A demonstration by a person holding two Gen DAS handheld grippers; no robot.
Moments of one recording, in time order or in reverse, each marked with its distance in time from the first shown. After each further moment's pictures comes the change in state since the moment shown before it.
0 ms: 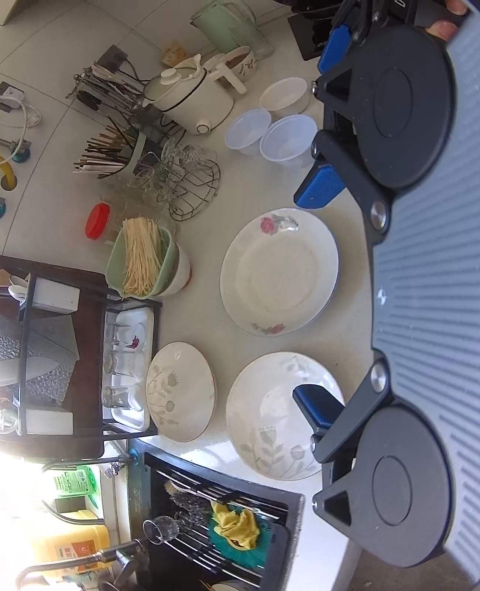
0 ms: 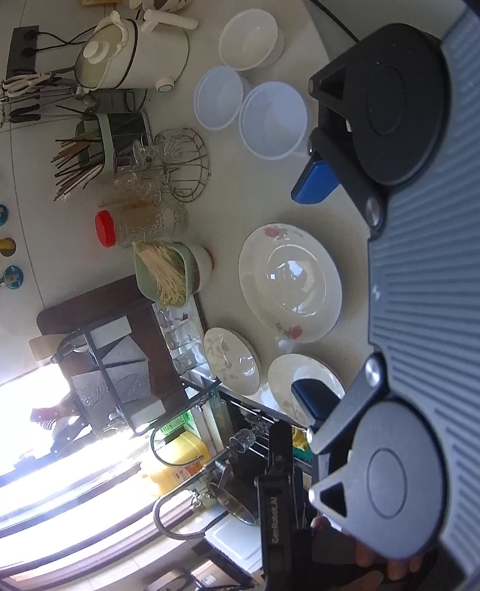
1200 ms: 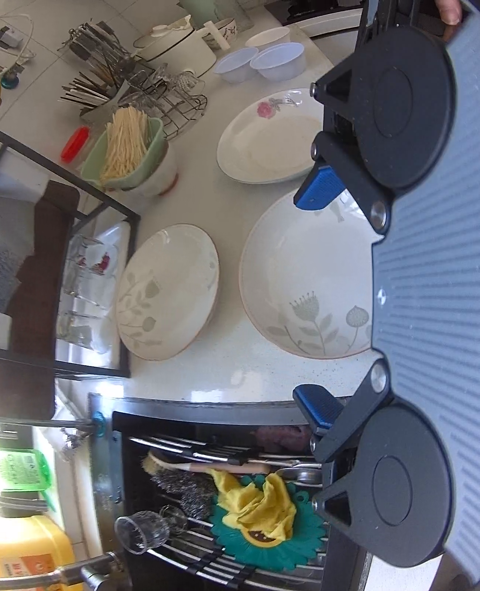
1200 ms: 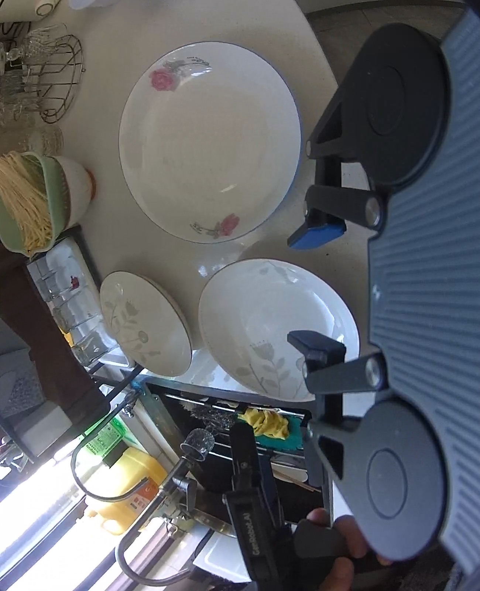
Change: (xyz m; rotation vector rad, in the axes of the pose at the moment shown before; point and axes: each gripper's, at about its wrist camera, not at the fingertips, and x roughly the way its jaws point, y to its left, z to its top) left arm 0.122 0.226 0.051 0.030 0.130 -0.095; right arm 0.197 0.118 -0.046 0.190 0.251 -0.005
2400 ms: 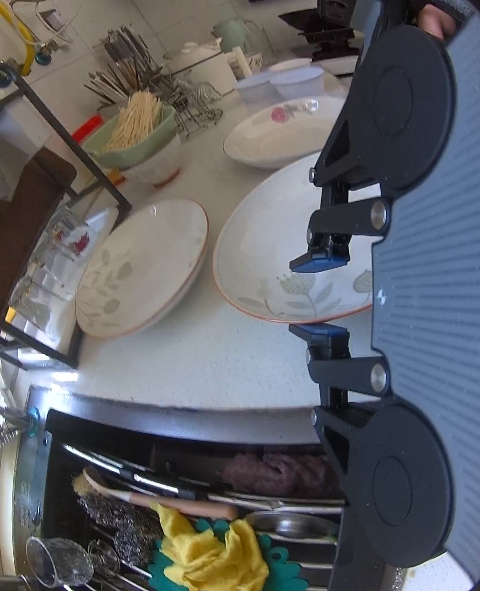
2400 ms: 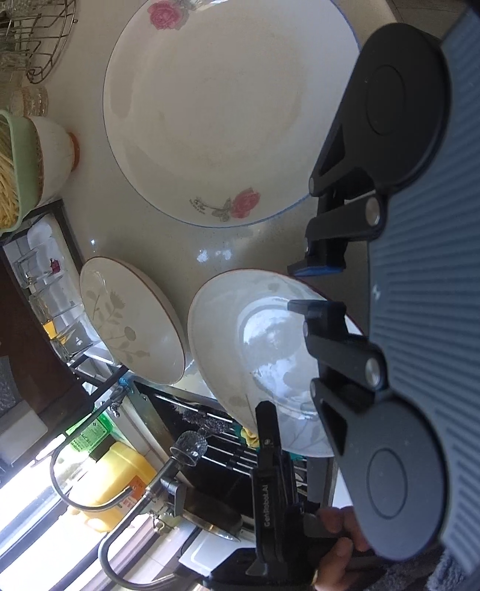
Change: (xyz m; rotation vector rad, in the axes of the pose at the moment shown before) left arm 0.068 0.066 -0.005 -0.139 0.051 -0.216; right arm 0.063 -0.012 0.011 -0.045 -0.003 0.064
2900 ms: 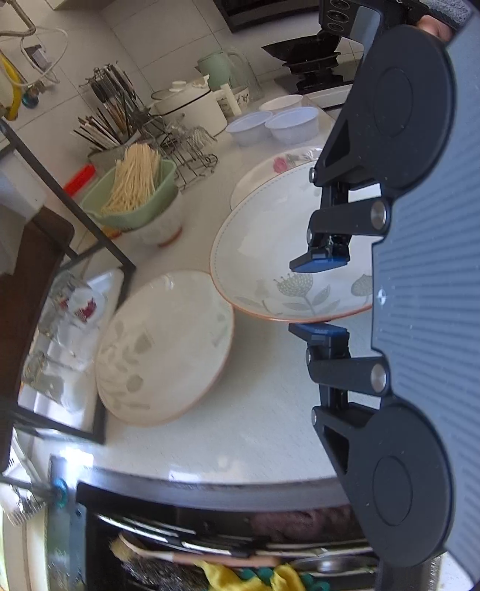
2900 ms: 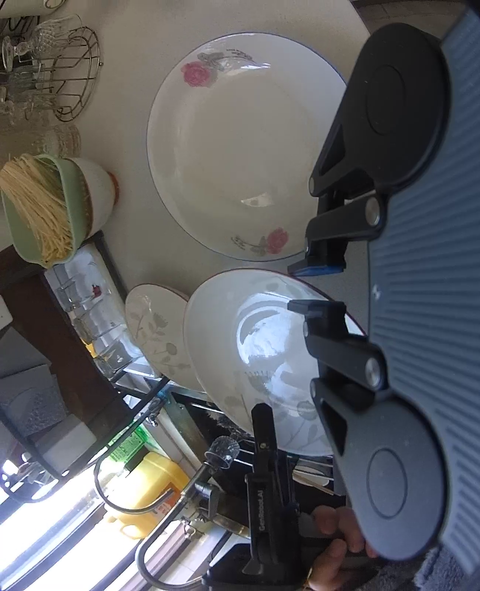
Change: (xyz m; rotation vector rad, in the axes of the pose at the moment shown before) left arm -0.004 -0.056 0.036 0.072 0.029 -0.098; right arm -0.052 -0.012 0.017 0.047 -0.072 -0.041
